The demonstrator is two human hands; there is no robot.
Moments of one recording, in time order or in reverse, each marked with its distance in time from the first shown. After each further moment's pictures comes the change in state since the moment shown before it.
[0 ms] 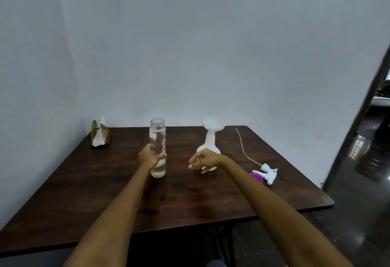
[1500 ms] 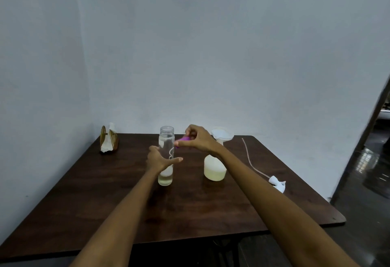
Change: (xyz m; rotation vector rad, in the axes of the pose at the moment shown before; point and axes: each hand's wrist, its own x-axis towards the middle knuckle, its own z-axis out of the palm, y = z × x) left_hand 0.003 0.012 -0.013 -0.022 -0.020 -0.010; right_hand 0.000 -0.087 -0.010 0.103 0.332 -0.483
